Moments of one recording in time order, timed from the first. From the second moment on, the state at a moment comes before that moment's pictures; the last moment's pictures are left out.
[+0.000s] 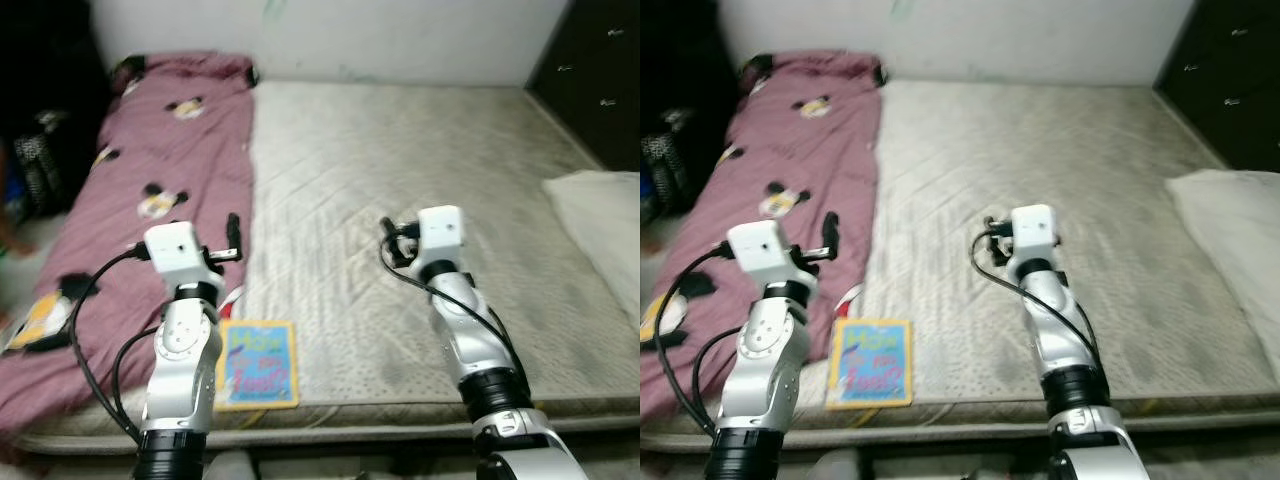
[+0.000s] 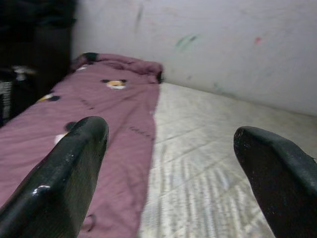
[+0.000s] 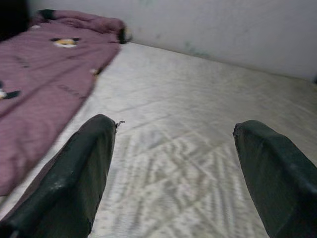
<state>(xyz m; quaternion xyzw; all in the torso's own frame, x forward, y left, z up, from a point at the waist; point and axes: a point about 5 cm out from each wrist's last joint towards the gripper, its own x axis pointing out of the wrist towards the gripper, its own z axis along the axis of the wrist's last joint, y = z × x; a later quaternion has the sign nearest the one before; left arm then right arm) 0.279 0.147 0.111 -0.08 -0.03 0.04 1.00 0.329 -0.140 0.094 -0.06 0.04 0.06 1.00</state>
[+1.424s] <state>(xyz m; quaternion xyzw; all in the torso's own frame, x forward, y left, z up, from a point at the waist) 0.277 0.154 0.110 -0.10 -0.02 0.07 0.99 0.330 -0.140 0.091 -0.06 0.05 0.06 1.00</state>
